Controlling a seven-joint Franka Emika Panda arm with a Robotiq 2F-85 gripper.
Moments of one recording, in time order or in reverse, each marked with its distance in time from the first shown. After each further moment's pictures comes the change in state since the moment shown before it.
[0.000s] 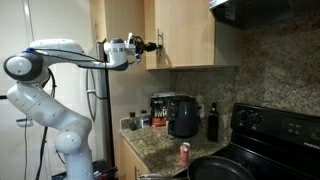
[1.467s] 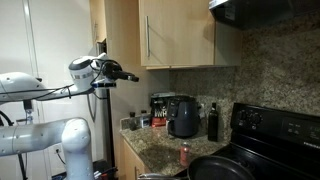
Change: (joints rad) arm 0.289 -0.726 -0.081 -0.616 0.274 -0.871 -0.156
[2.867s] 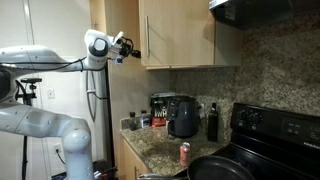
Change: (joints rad) arm 0.015 0.419 -0.073 0.360 0.530 0.595 -0.543
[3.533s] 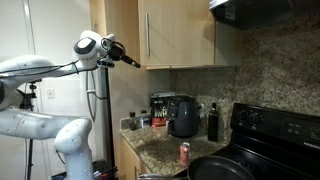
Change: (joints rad) arm -0.302 -0.190 0.171 0.019 0.068 -0.518 0.092
